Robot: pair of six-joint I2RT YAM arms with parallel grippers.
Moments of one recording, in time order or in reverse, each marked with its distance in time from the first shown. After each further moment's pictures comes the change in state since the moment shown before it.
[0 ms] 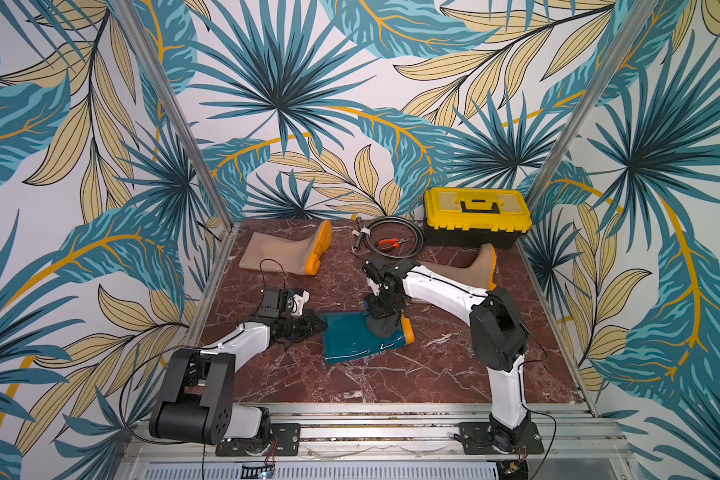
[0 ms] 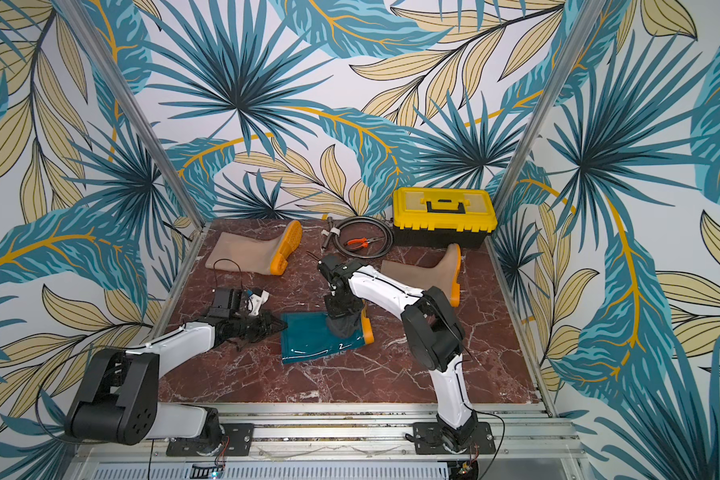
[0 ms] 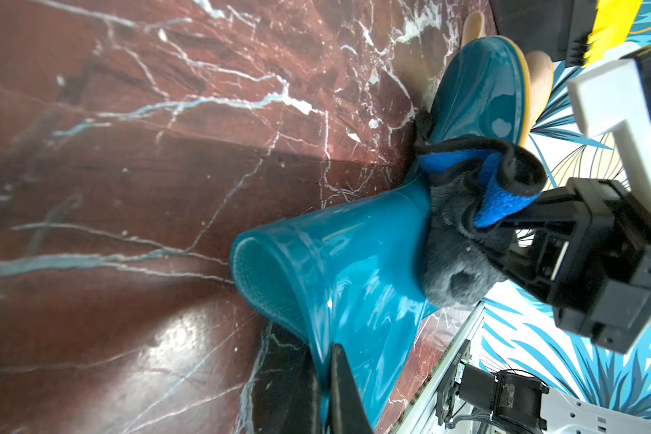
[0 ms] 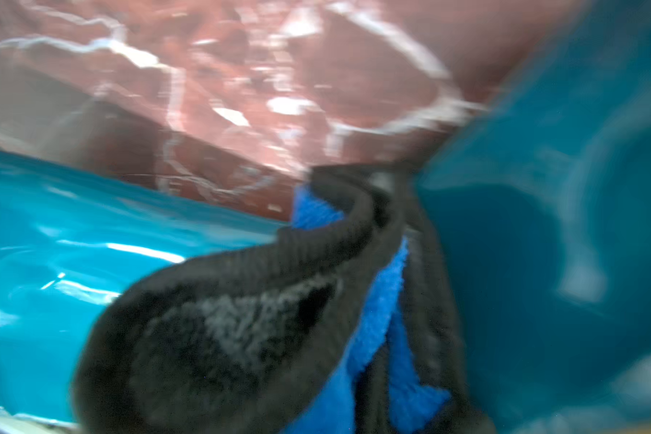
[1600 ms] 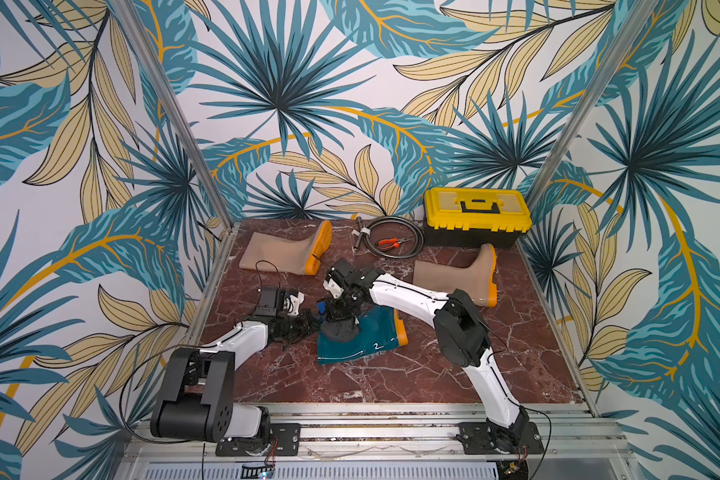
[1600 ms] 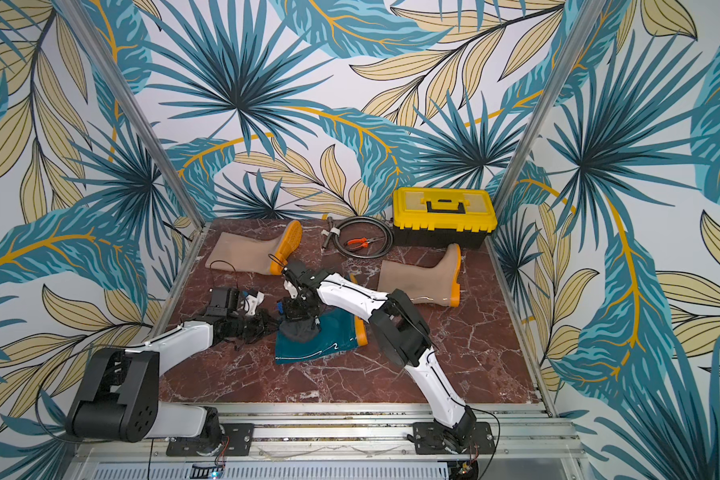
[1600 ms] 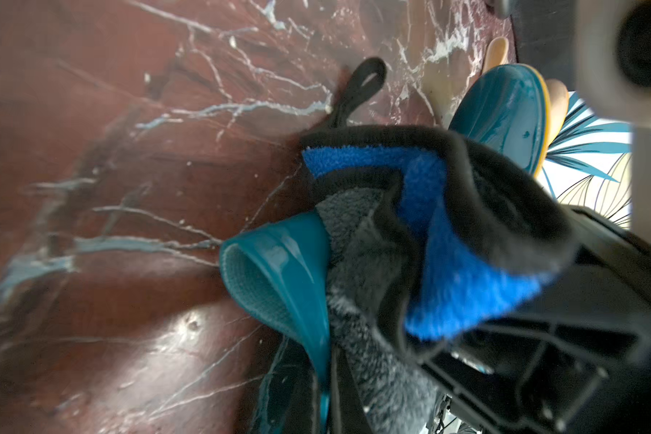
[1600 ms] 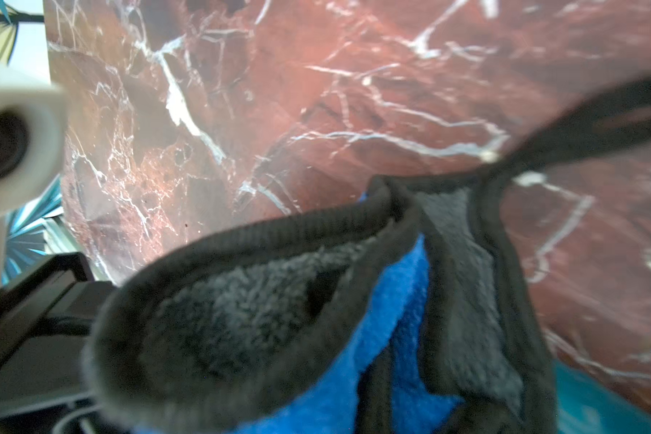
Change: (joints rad) left arm 0.019 0.006 0.009 -0.024 -0.016 -0.054; right arm 0.127 0.241 0.252 0.227 -0.315 0.166
